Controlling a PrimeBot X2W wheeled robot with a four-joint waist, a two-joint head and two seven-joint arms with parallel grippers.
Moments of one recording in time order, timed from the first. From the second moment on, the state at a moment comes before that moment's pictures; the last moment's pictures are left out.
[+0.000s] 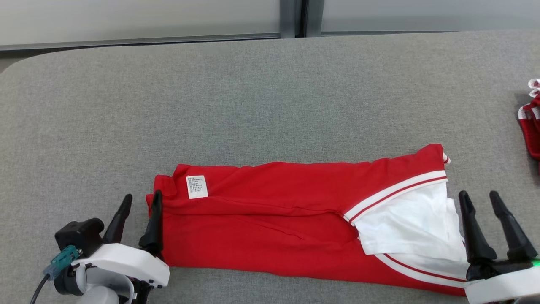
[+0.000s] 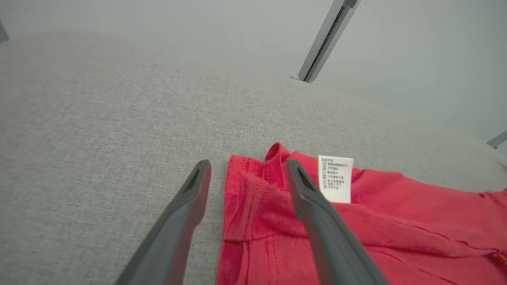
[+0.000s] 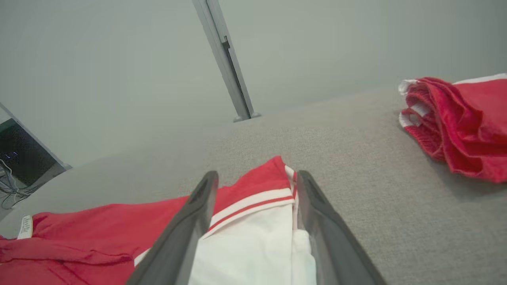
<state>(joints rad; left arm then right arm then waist) -0.17 0.41 -0.52 0.18 -0.91 0.21 -0.24 0.09 -0.23 0.04 -0.06 0.54 0.13 -0.05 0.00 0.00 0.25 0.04</state>
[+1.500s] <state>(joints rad) 0.02 0.26 -0.28 0.06 -0.43 0.18 -0.26 0.14 -0.12 -0.03 -0.17 0.25 0.13 -0.02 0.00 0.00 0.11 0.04</state>
